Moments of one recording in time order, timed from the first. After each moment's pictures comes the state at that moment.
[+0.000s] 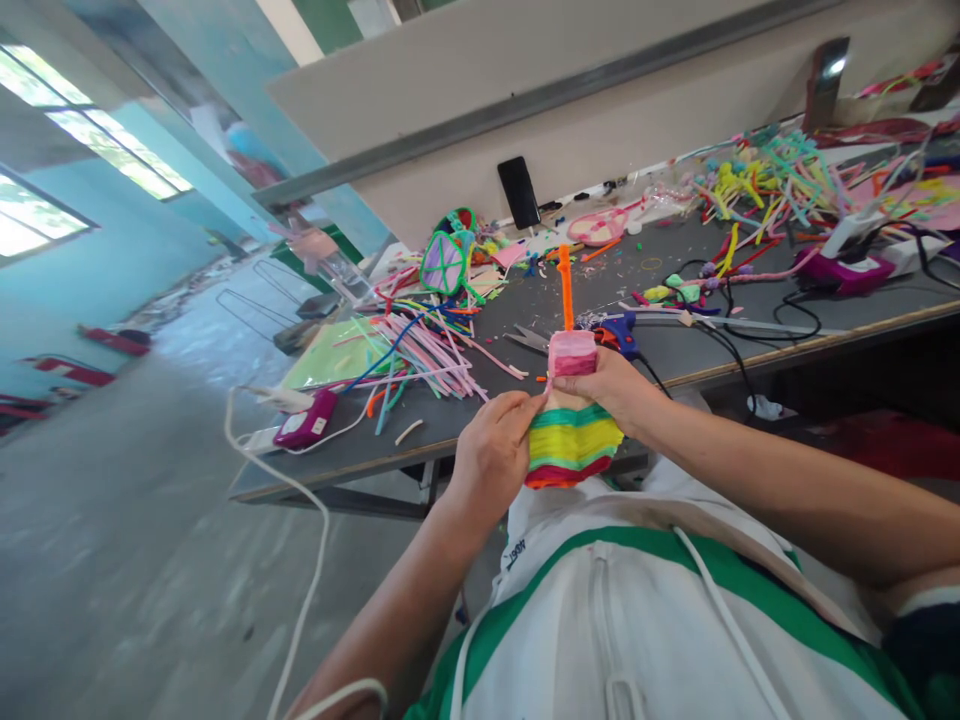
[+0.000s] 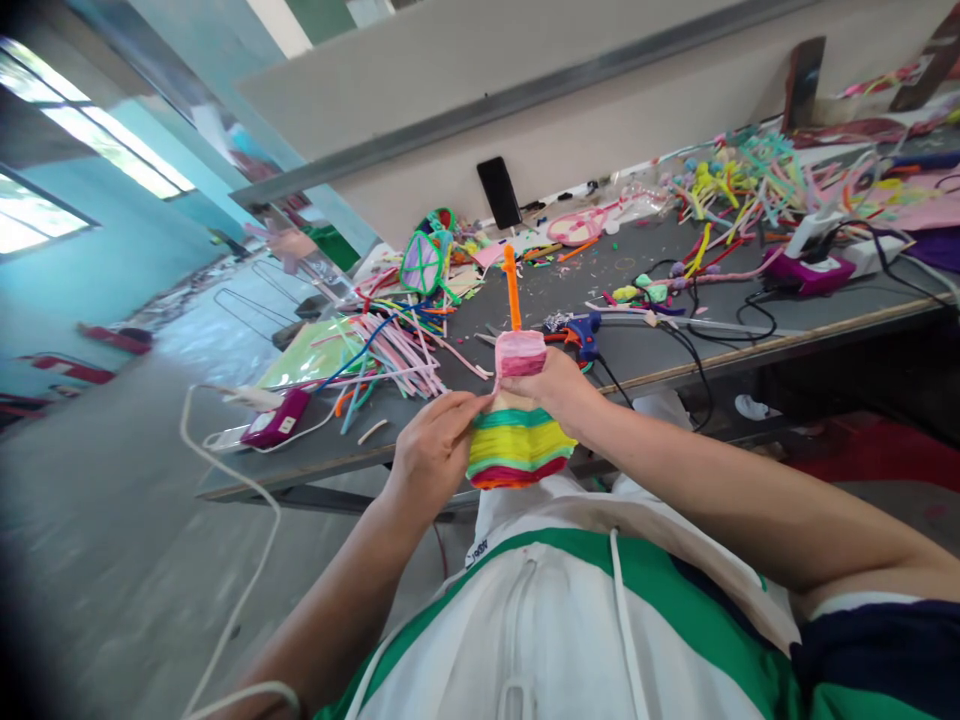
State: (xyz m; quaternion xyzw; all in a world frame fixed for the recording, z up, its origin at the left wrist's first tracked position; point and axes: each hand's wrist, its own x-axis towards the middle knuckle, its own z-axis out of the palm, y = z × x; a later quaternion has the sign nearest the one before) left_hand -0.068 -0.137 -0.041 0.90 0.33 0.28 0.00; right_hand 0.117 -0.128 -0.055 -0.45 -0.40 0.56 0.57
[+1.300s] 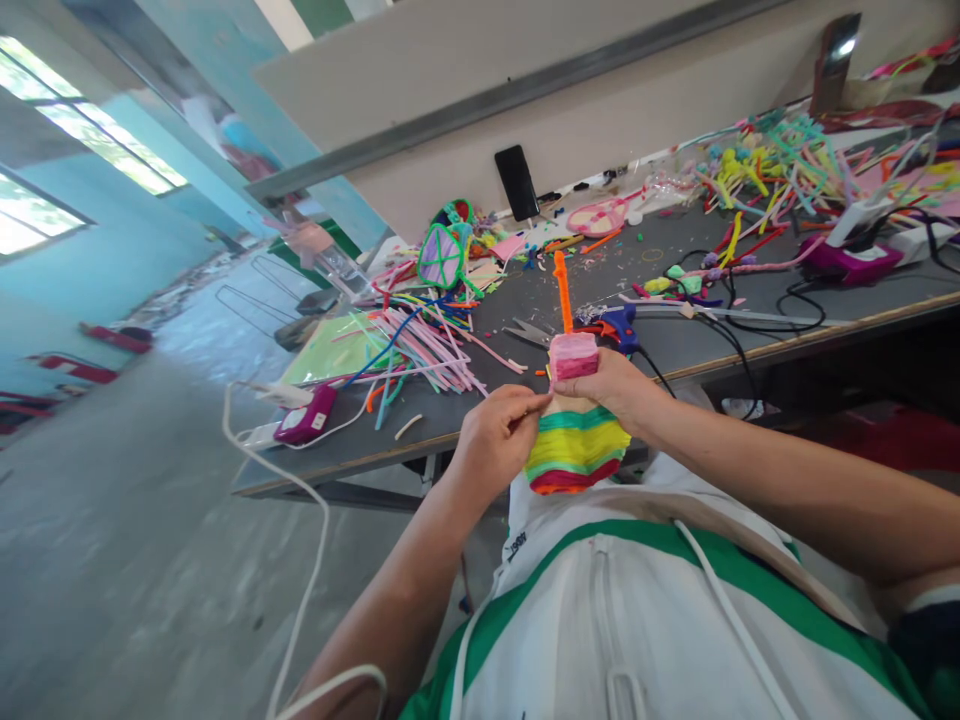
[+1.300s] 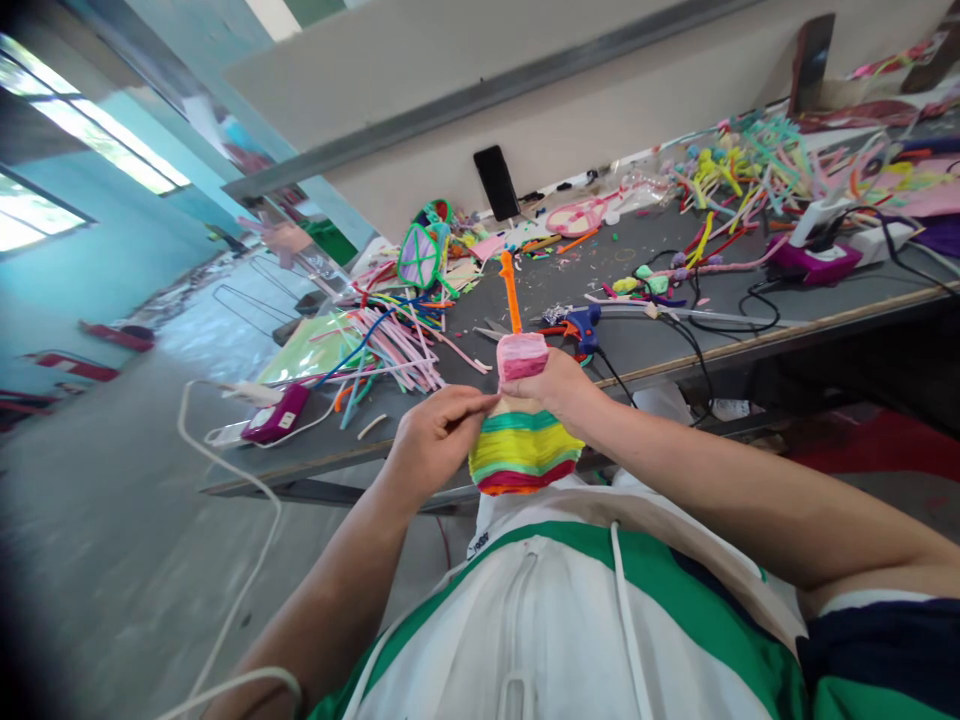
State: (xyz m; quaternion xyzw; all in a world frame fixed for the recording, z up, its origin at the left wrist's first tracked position) left_hand -0.060 -0.133 -0.035 0.88 0.35 0.30 0.14; right_hand 0.119 -0.130 -0.063 -0.48 -0.41 0.55 0.55
